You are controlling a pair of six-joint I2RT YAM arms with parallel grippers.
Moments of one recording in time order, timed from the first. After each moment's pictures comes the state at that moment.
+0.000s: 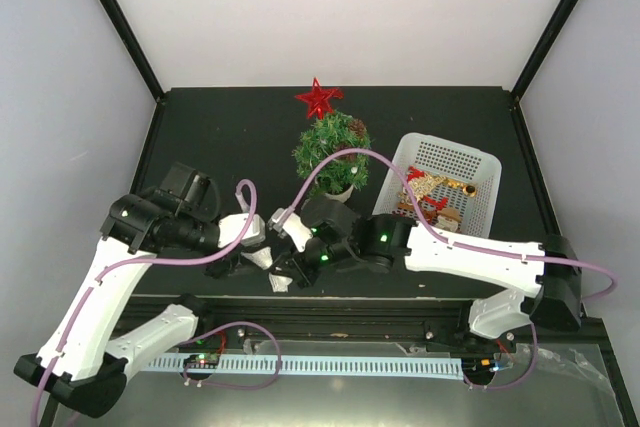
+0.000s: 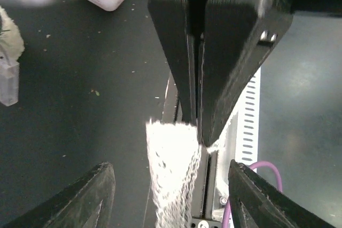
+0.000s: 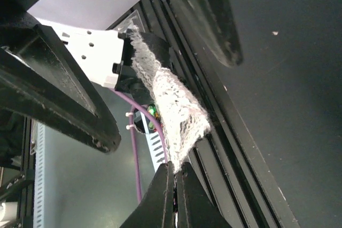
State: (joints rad) left arm -0.40 0.91 1.22 -1.49 0.68 0.80; right arm 1.25 1.41 1.20 -0.43 -0.34 0.45
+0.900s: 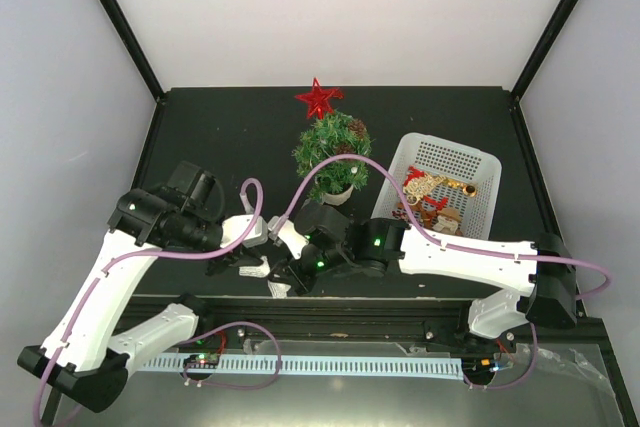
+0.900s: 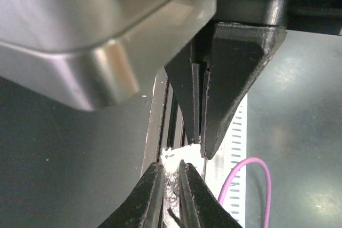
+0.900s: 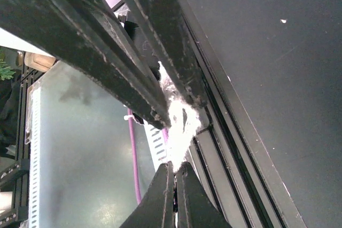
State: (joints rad) left arm -0.40 0.94 1.20 -1.52 0.73 0.84; right arm 1.29 1.45 1.22 -0.45 -0.34 0.43
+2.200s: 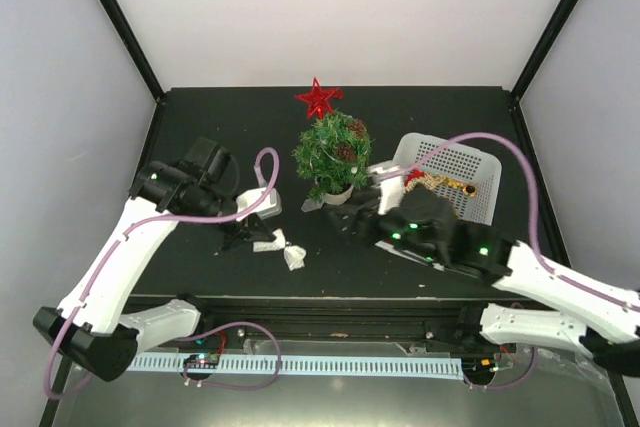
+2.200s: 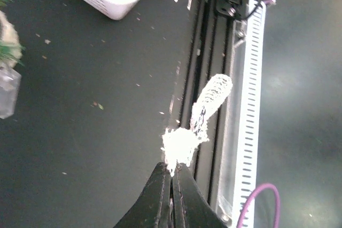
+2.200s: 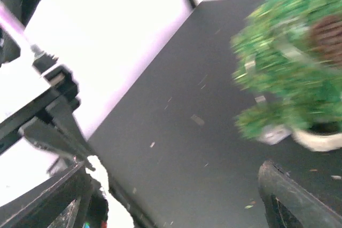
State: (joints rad) left arm -0.41 1.09 1.27 -1.45 0.73 0.77; right arm 1.16 1.01 1.05 -0.43 0.15 0.58
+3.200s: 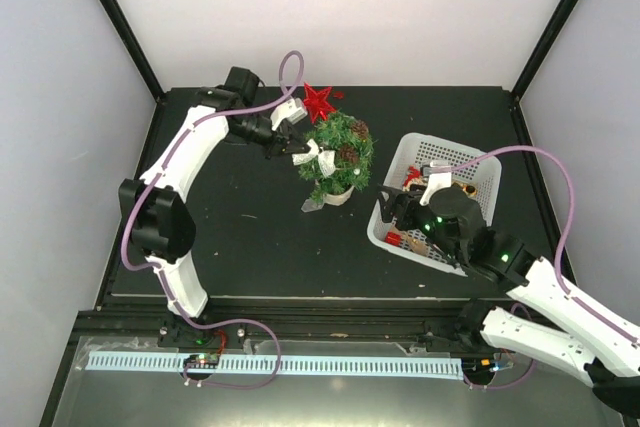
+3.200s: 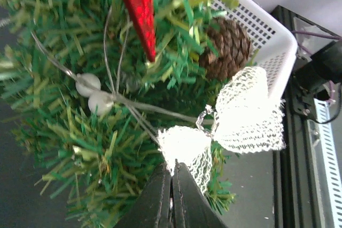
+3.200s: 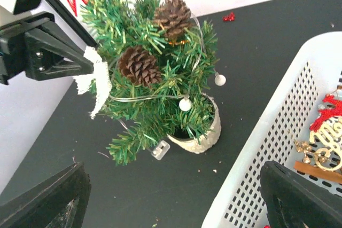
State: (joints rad) left arm -0.26 1.83 1.78 -1.10 0.93 0.69; right arm 0.90 0.76 0.87 -0.51 0.36 0.63
